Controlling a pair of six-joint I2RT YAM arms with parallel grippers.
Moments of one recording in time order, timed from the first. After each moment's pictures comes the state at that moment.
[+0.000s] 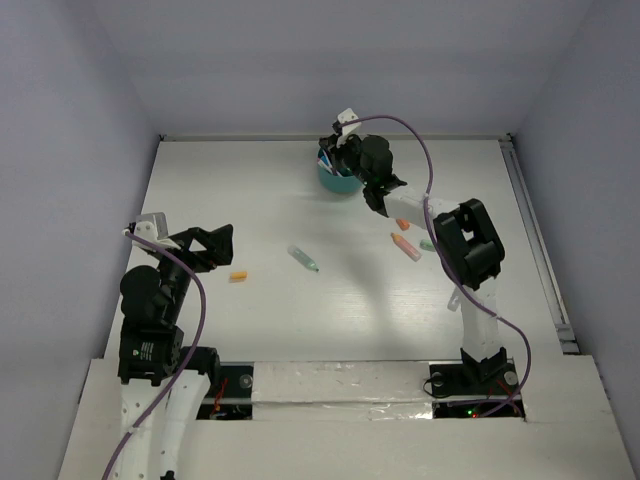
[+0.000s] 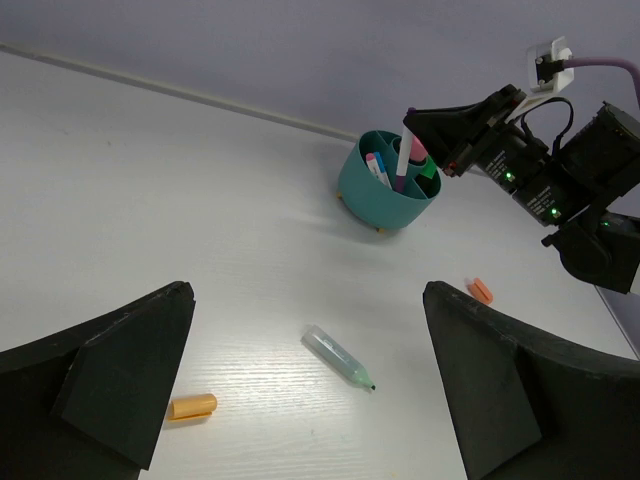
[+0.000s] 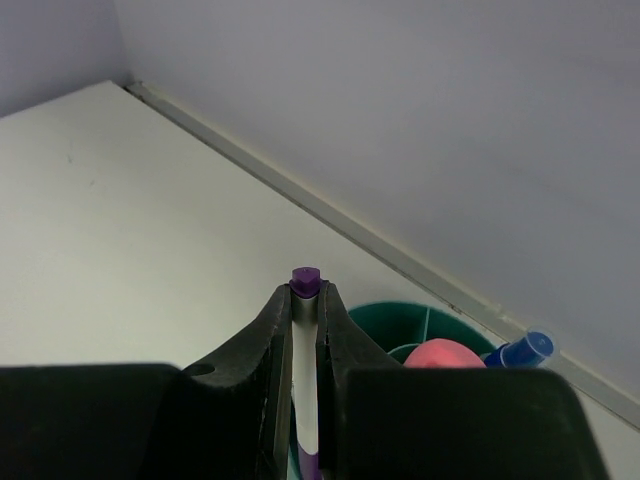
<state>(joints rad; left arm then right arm) -0.07 0.36 0.68 -0.33 0.10 -0.41 0.52 2.12 1.55 0.64 -0.14 -0.11</state>
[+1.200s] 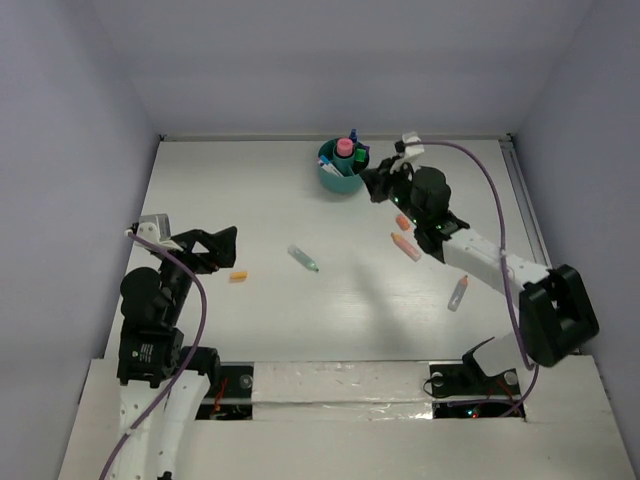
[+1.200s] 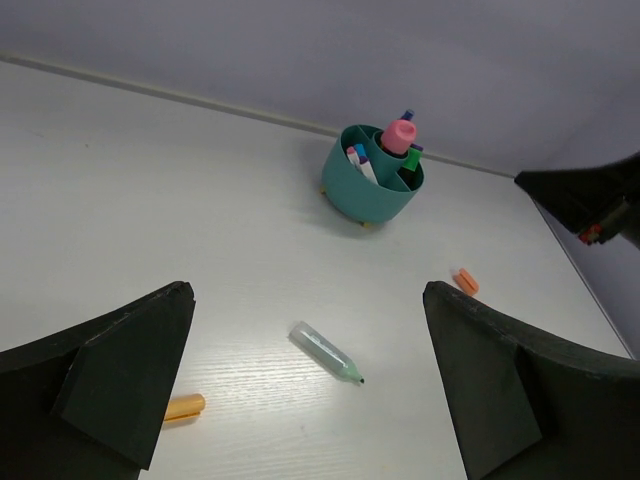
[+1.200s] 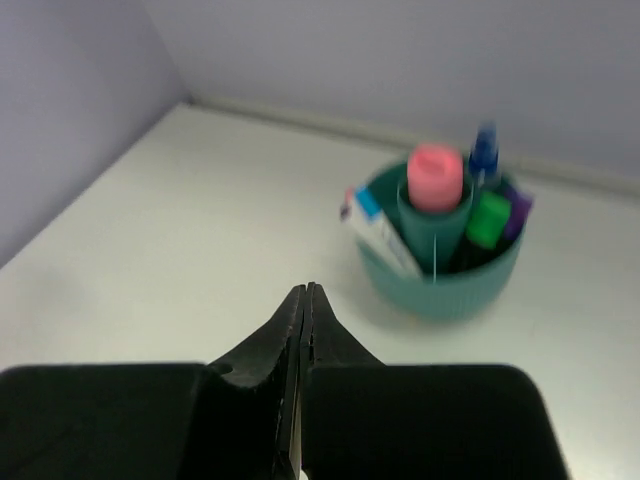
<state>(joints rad) -0.09 0.36 0.68 -0.33 0.11 -0.41 0.50 1.51 1.01 0.54 -0.06 0.20</state>
